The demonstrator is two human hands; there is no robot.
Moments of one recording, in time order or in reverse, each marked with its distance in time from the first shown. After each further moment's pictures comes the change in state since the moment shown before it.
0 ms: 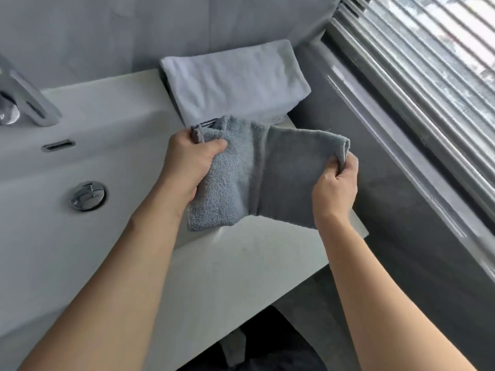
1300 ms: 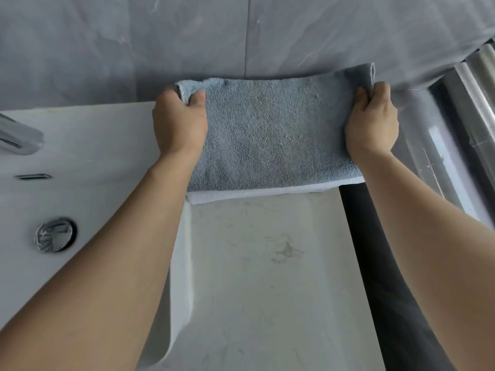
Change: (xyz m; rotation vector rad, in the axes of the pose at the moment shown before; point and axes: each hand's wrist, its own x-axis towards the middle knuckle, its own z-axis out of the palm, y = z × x) left_hand 0.240 0.030 0.039 0.469 0.767 0.025; right_hand 0.310 -0.085 0.239 -0.392 -0.262 -0.526
